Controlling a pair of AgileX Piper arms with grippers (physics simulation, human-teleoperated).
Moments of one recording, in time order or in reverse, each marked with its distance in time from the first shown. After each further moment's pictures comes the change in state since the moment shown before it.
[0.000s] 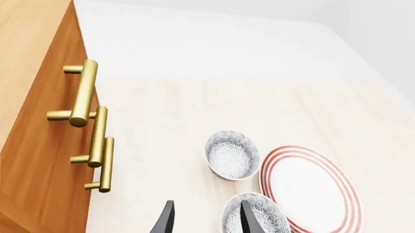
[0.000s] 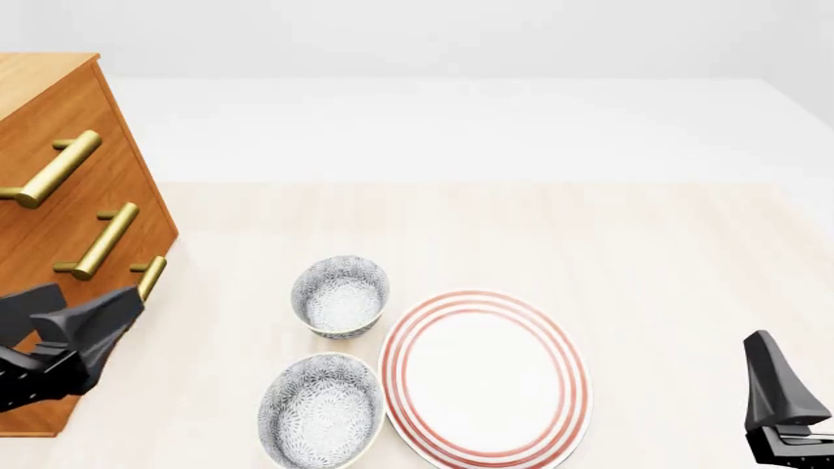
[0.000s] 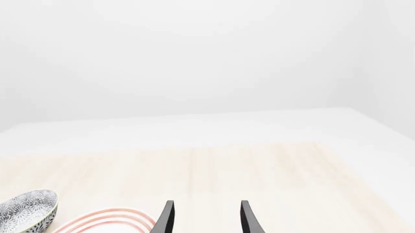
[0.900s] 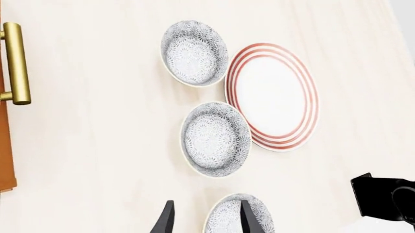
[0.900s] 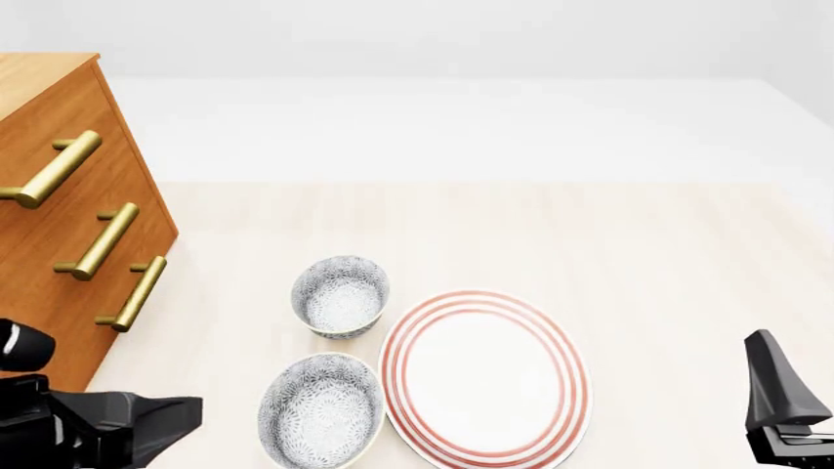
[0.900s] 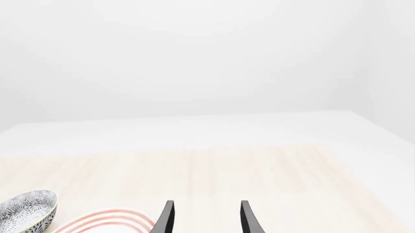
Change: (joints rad) left arm -0.346 0.116 -0.079 0.415 -0.301; right arm 0.002 0.000 -0.002 -0.006 -0.009
